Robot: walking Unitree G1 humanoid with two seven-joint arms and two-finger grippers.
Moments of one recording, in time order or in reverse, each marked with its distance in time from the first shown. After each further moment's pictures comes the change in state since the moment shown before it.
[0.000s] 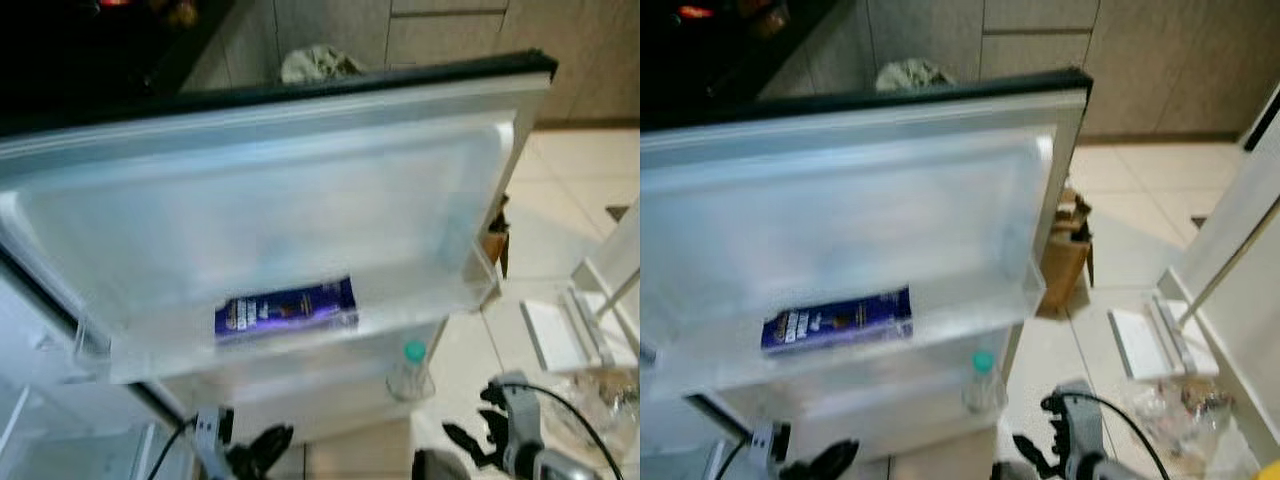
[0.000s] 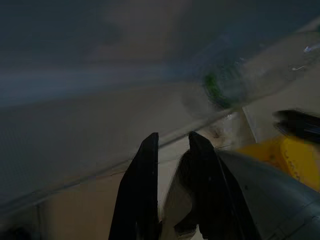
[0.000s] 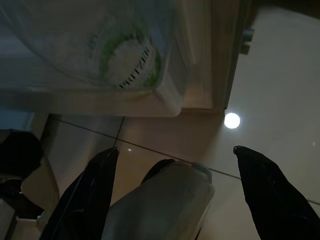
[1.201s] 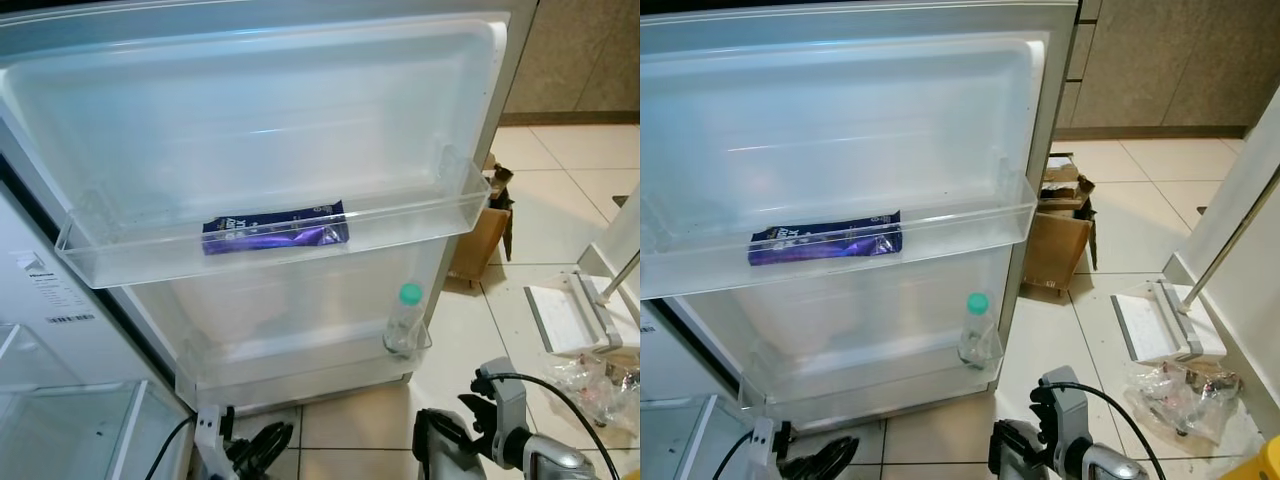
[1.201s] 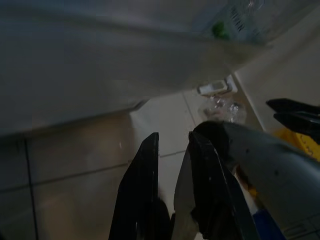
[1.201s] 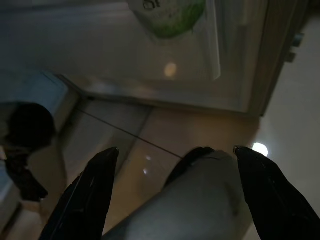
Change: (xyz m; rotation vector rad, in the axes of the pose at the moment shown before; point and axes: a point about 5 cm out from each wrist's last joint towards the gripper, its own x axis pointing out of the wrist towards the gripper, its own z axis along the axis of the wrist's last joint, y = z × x) left arm 0.007 -0.007 0.020 0.058 -0.084 -0.131; right arm 0.008 0.012 0.026 -0.019 -0.090 0.162
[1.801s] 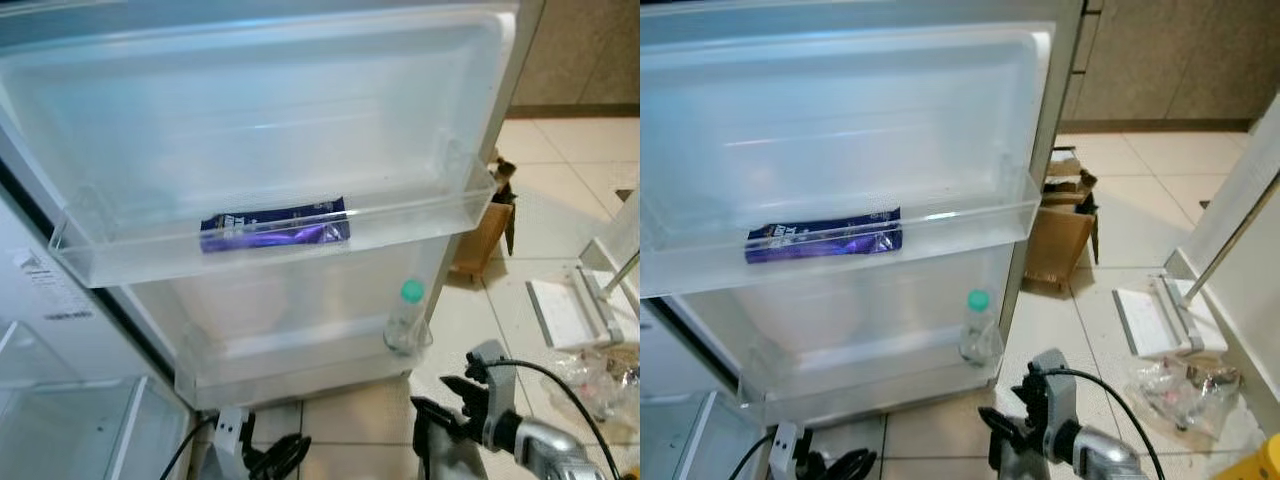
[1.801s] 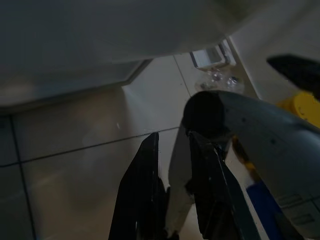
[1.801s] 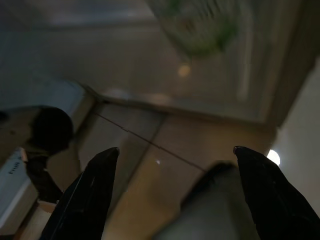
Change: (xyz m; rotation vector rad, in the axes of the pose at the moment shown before) left arm -0.008 -0.008 -0.026 -0.021 0.124 0.037; right arm 0.006 0.011 0.007 -0.009 0.005 0.044
